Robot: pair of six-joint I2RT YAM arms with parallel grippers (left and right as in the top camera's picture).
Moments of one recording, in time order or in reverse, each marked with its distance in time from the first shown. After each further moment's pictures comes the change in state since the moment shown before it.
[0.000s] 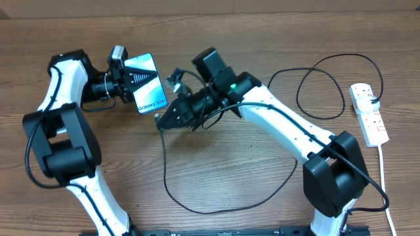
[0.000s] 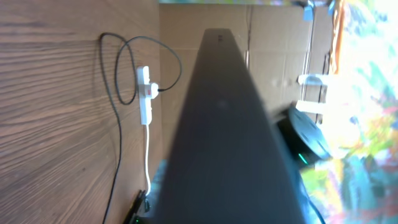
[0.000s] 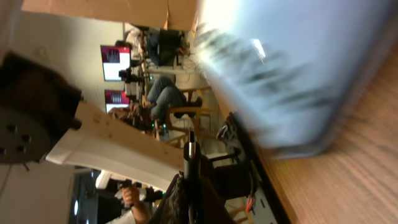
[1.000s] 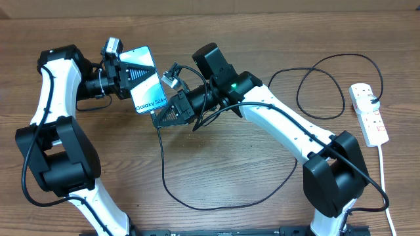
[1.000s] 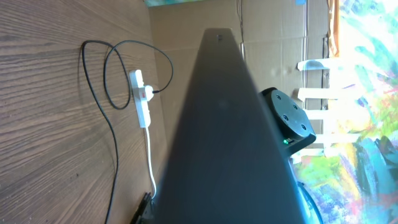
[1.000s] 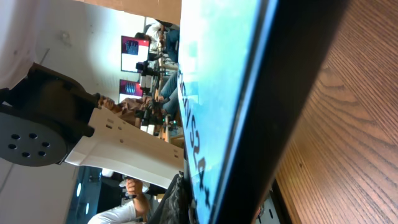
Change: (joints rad) left arm 0.000 -0.115 0.000 0.006 0.000 -0.007; right arm 0.003 0.000 -0.001 0.107 -0.081 0.005
